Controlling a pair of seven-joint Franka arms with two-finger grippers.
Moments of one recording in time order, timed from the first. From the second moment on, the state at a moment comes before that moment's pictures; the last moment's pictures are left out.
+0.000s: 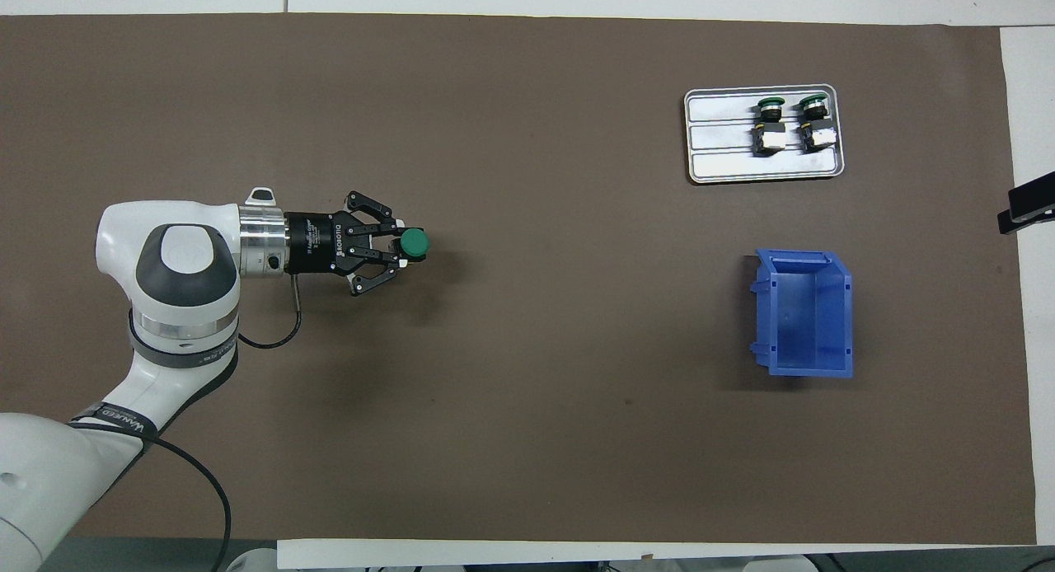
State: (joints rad) left arm -0.27 0.23 -0.02 -2.18 -1.34 2.13 -0.93; right arm -0.03 0.06 -0.16 -1.55 -0.04 1.45 -0.11
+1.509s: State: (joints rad) left arm -0.31 0.25 -0.03 -2.29 -1.67 2.11 -0.73; right arm -0.03 0.06 -0.16 -1.55 -0.04 1.45 -0.11
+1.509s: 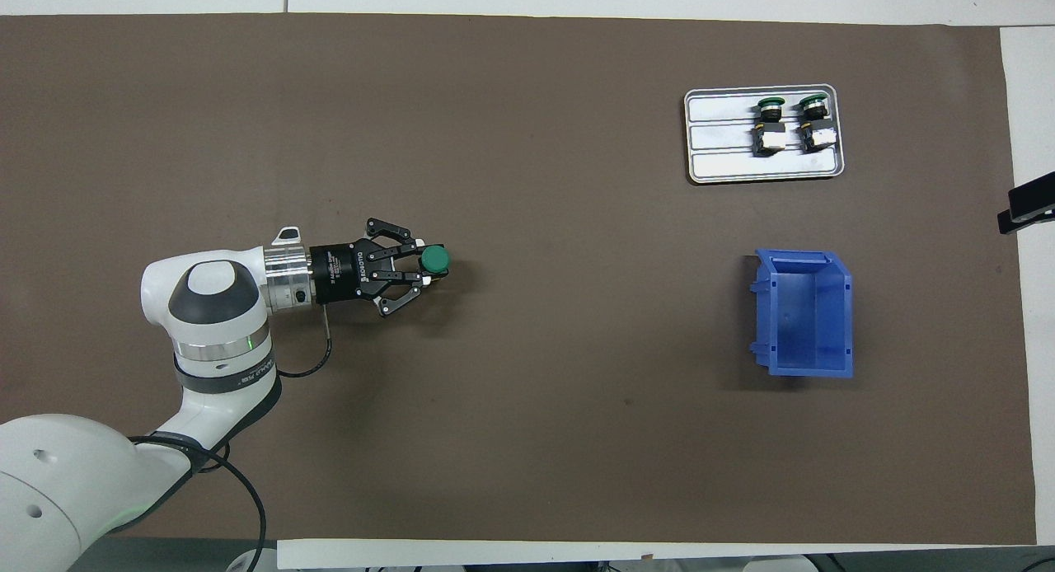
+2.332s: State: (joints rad) left arm -0.33 0.25 -0.03 -2.31 -1.73 2.13 -0.68; right arm -0.03 0.06 -0.16 -1.55 -0.04 1.45 -0.11
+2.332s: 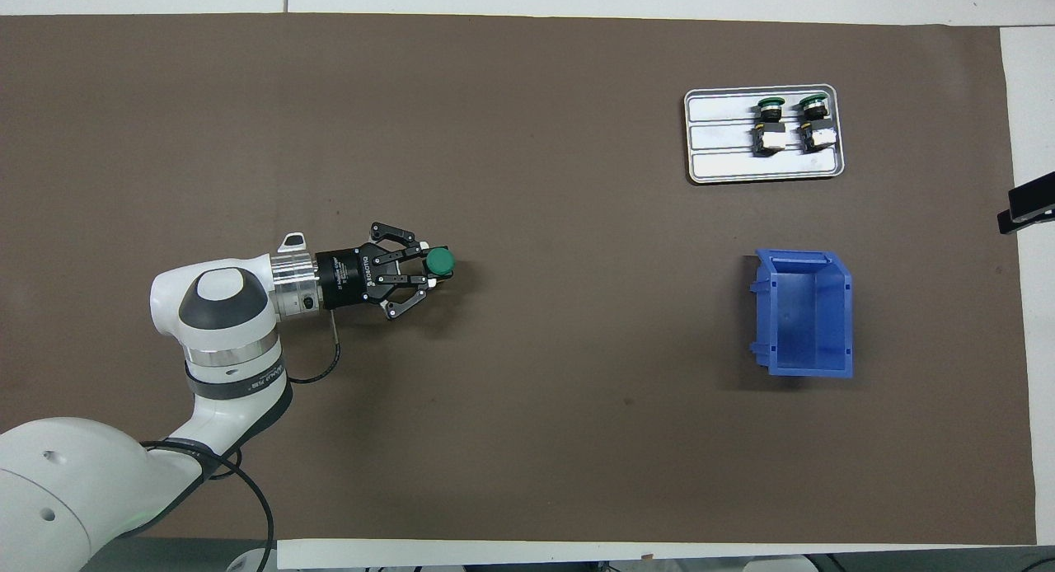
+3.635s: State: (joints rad) left arm -0.40 0.15 -0.03 -2.31 -1.74 2.30 -0.68; right arm -0.03 0.06 -0.16 -1.55 -0.04 1.45 -0.11
